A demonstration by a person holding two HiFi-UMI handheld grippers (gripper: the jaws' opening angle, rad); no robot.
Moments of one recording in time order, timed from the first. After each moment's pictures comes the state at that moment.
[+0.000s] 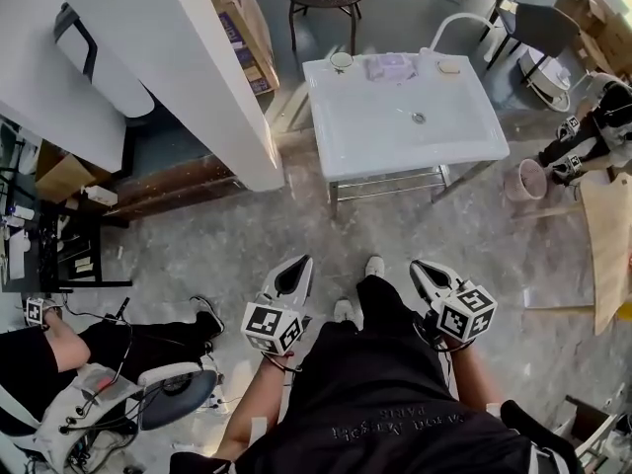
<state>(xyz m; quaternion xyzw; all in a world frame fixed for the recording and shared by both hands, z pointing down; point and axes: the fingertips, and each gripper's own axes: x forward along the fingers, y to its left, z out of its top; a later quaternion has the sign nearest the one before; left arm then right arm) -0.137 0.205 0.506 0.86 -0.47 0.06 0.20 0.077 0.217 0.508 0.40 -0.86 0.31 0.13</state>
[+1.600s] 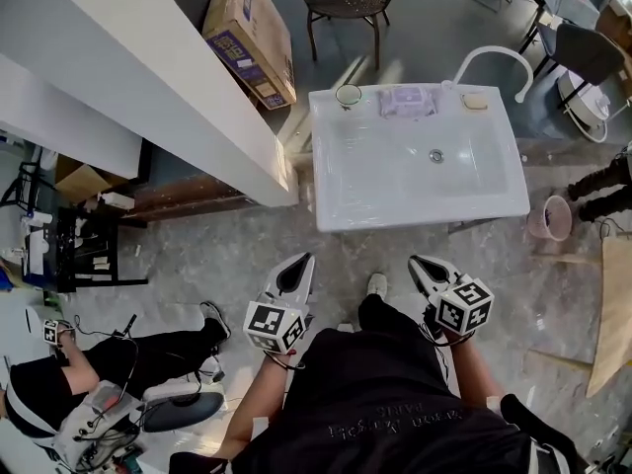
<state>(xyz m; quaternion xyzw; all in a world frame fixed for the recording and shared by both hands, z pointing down) -0.089 0.029 0.494 0.83 -0.52 0.09 0.19 0.116 0.017 0.529 0.33 -0.88 0.32 0.13</state>
